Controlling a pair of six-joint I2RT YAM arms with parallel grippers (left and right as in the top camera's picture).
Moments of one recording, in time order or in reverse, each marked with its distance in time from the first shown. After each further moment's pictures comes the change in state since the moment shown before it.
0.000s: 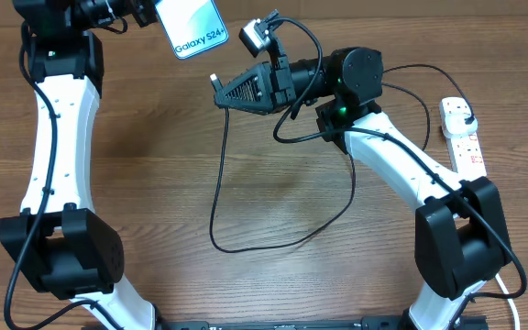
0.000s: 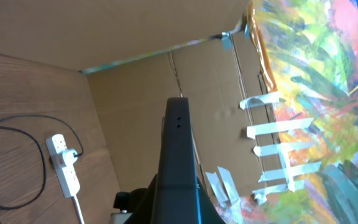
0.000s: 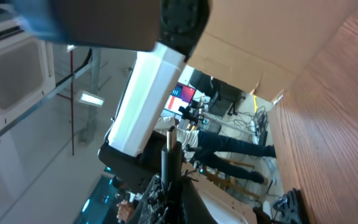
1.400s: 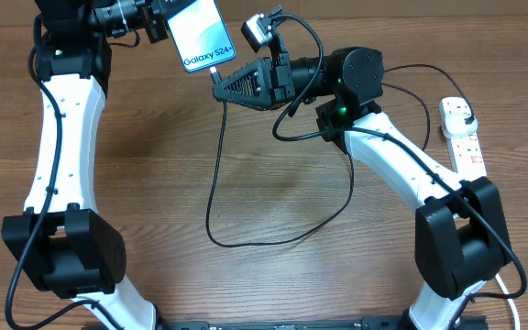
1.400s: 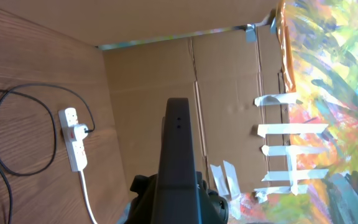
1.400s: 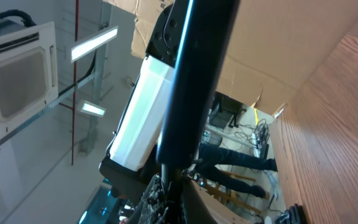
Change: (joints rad) left arm -0.026 0.000 0.000 -0.315 0.021 0.198; right arm 0.000 0.000 0.000 -0.008 0.059 -0.014
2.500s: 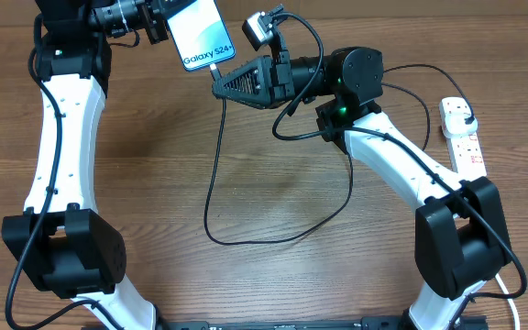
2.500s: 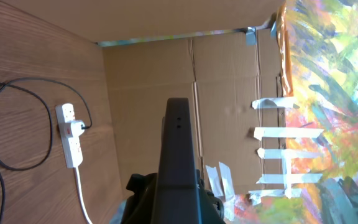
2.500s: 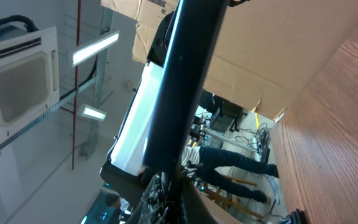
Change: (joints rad) left arm 0.000 0.000 0.000 -0.007 0.000 -0.035; right arm 0.000 0.000 0.000 -0.002 0.015 0.000
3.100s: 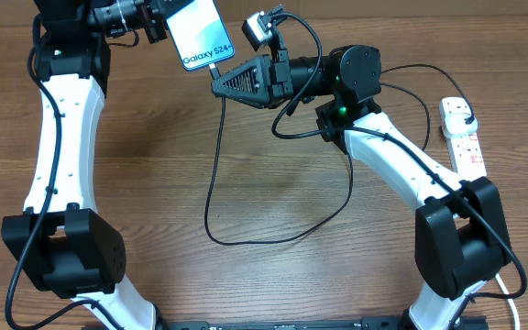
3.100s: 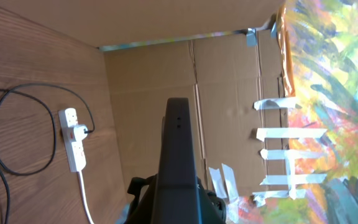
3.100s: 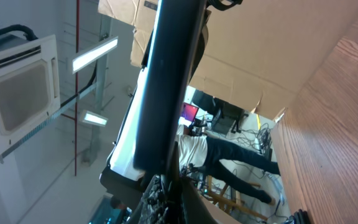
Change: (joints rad) left arm -0.004 0.000 0.000 0.000 -0.008 0.025; right arm 0.000 0.000 0.000 -0.042 0.013 -0.005
